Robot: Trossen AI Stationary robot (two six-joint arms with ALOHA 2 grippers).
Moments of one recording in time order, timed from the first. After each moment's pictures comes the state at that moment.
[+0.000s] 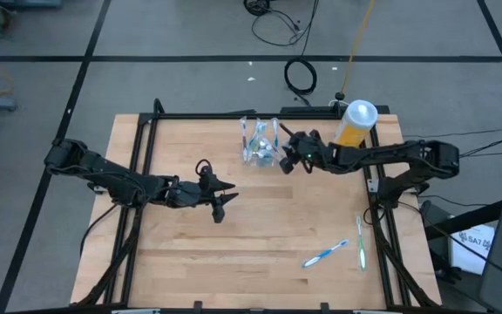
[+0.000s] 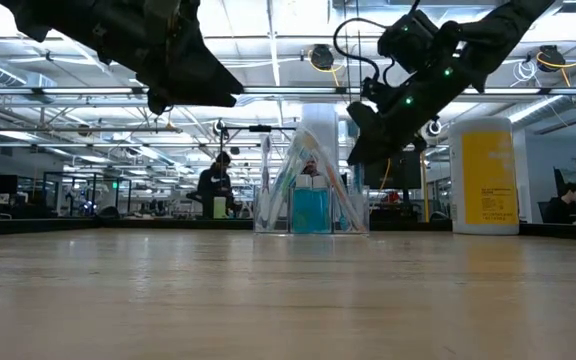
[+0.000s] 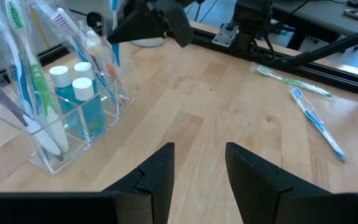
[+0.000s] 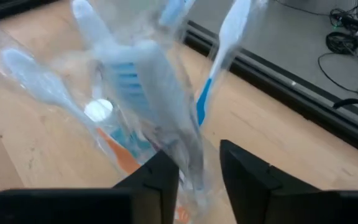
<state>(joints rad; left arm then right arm) -0.23 1.31 0.63 0.28 -0.46 -0.37 -0.28 1.43 0.70 0.14 0.39 0.30</state>
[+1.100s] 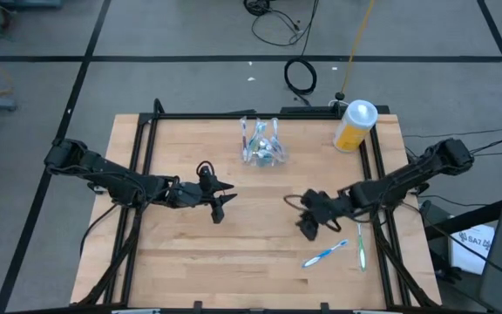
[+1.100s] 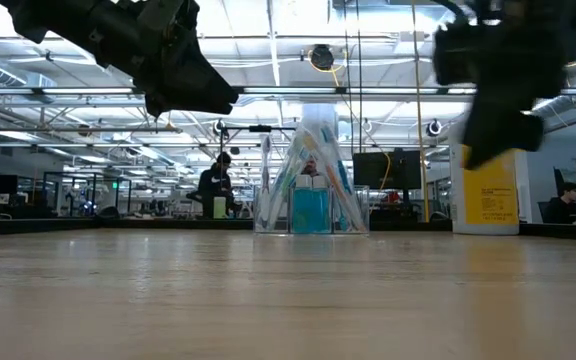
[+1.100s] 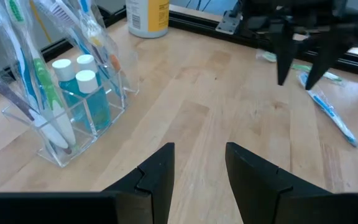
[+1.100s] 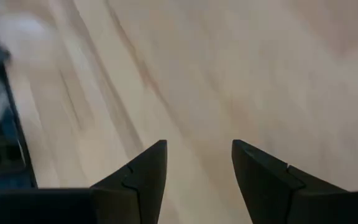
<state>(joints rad) -0.23 1.31 0.63 0.24 -0.46 -0.34 0.36 1.28 0.70 -0.31 0.13 0.99</state>
